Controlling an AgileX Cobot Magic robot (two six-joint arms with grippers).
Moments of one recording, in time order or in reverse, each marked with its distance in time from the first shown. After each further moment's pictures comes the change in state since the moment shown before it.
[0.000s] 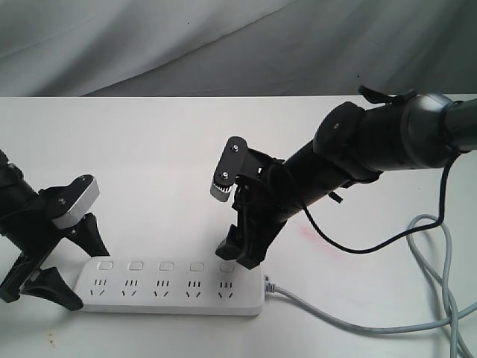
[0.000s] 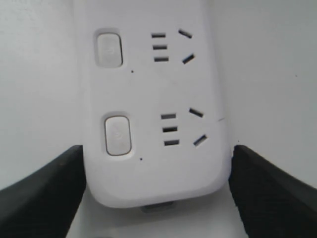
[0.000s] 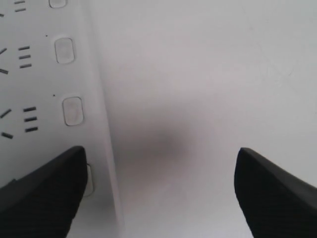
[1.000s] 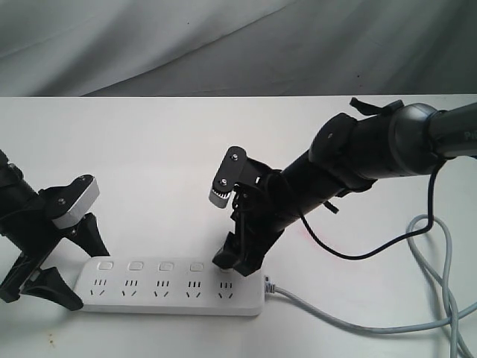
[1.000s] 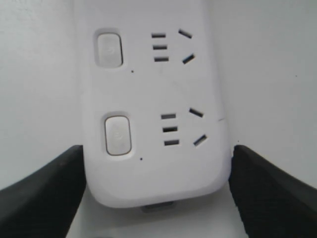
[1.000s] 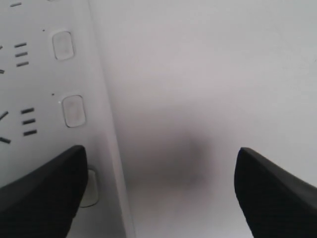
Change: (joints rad) left arm 0.000 0.000 0.000 0.000 0.000 0.000; right arm 0.000 0.048 0.001 0.038 0.003 -0.002
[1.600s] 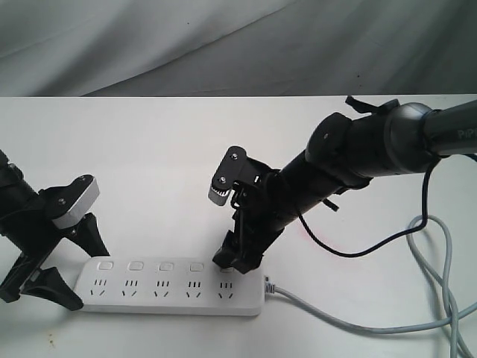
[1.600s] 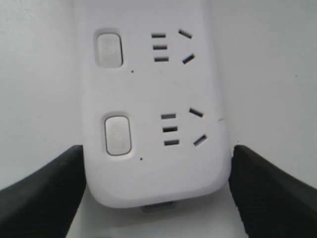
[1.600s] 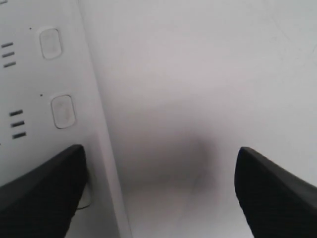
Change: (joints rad) left arm 0.000 0.000 0.000 0.000 0.000 0.000; right arm 0.000 0.029 -0.013 -0.074 0.005 0.099
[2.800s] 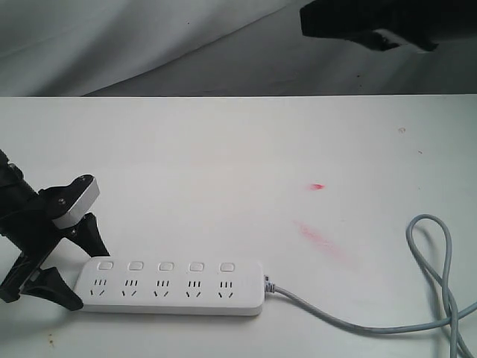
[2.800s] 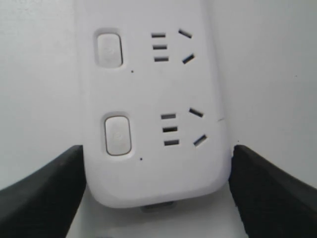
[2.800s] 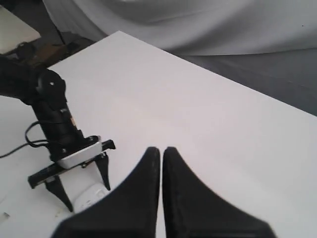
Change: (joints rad) left arm 0.000 0.000 0.000 0.000 0.000 0.000; right arm -0.181 -0.837 0.014 0.025 0.120 0.608
